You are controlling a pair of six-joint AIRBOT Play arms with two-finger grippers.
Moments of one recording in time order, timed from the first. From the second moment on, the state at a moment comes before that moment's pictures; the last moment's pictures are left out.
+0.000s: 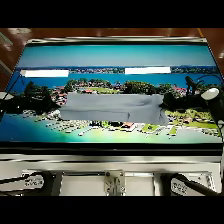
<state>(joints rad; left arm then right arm) 0.29 -1.44 1.04 0.74 -1.11 -1.24 -0.21 -1.32 1.04 -0.95 1.05 1.37</state>
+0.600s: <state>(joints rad) 0.20 -1.79 1.34 0.72 -1.06 -1.35 -0.22 -1.65 1.26 -0.93 0.93 1.37</state>
